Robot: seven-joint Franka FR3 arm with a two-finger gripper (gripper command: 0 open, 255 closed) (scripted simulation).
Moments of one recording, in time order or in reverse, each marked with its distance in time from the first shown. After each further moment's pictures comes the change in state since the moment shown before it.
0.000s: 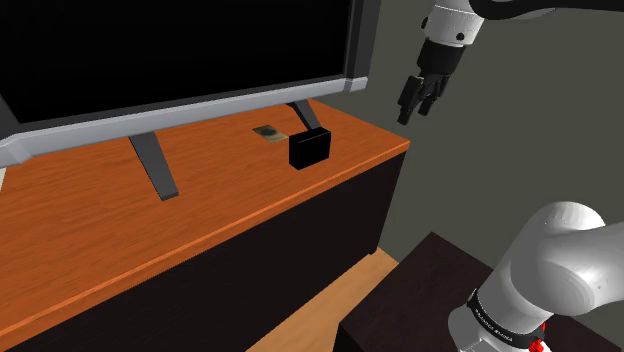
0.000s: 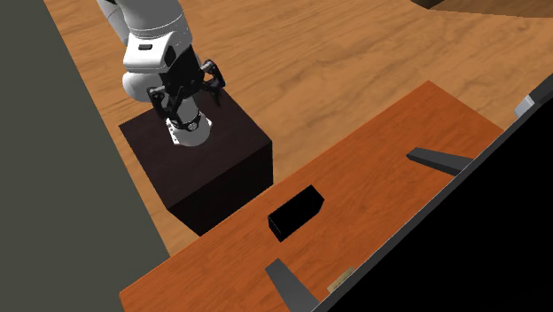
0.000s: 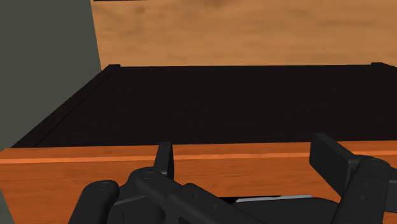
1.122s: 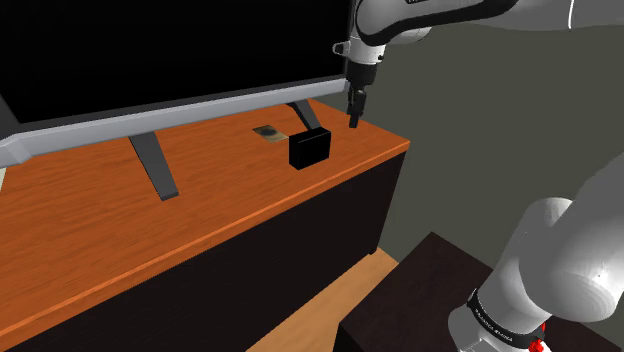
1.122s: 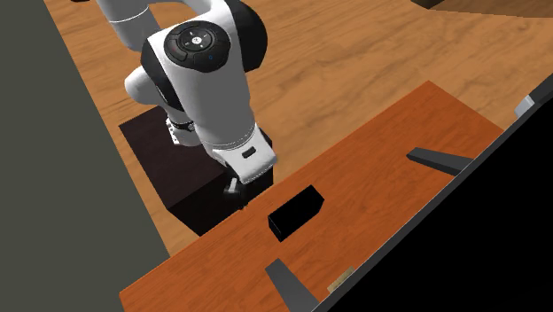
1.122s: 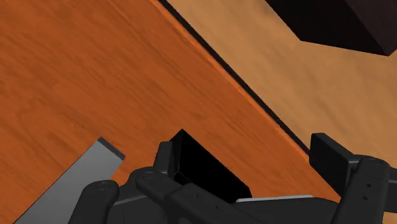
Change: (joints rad) arm 0.199 0.591 -0.196 0.336 0.004 0.185 -0.786
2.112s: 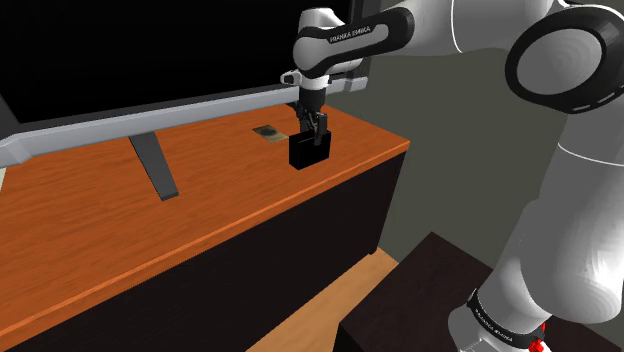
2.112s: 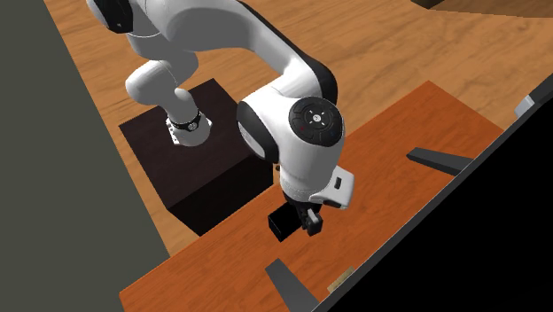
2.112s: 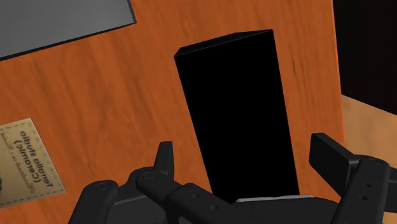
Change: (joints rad) arm 0.054 0.374 0.040 0.257 0.062 0.060 -0.455
